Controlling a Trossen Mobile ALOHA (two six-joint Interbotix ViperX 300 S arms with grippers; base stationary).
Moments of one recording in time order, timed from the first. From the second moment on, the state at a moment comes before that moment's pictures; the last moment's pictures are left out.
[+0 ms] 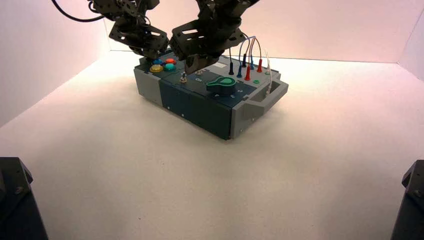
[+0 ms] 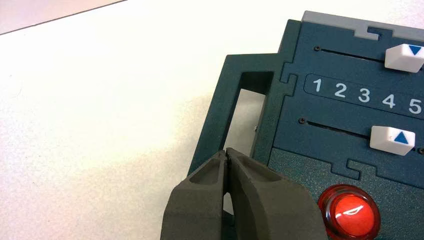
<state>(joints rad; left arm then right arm) -0.25 0.40 0.49 -0.23 -0.02 0.38 0.81 0.19 0.59 0.20 0.12 -0.15</state>
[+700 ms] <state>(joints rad) -0.25 0.39 0.49 -0.23 -0.02 0.38 0.79 0.23 0.56 0.20 0.12 -0.15</state>
